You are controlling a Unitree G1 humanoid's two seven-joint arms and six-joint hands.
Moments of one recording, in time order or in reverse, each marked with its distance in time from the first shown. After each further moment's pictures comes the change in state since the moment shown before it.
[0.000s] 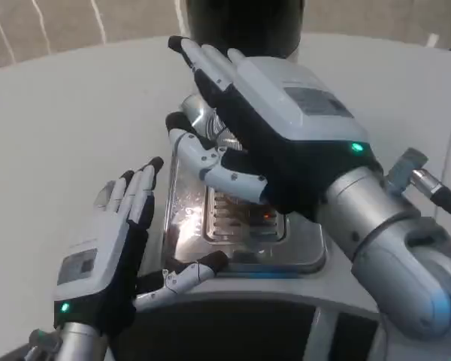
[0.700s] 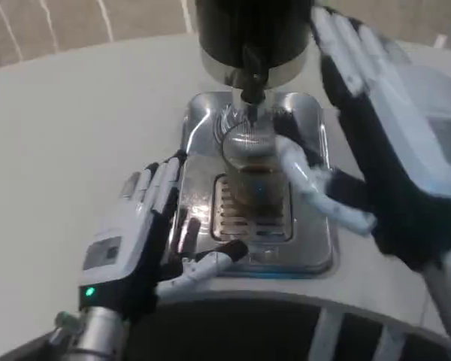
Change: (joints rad) left arm -0.104 -0.022 -0.059 0.088 0.001 -0.009 -0.002; right arm 0.444 0.001 -0.155 -0.254 -0.079 -0.246 -0.308
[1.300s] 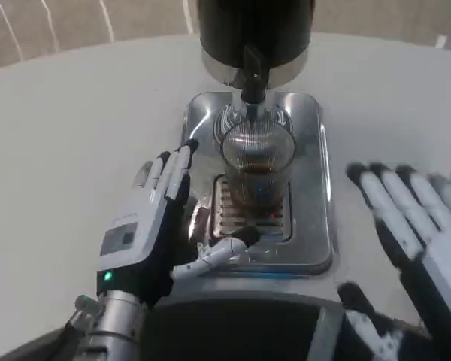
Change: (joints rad) left arm -0.095 -0.047 -0.020 0.118 -0.001 0.003 0.047; right arm 0.642 -0.159 -0.279 -0.032 0.173 -0.386 -0.295
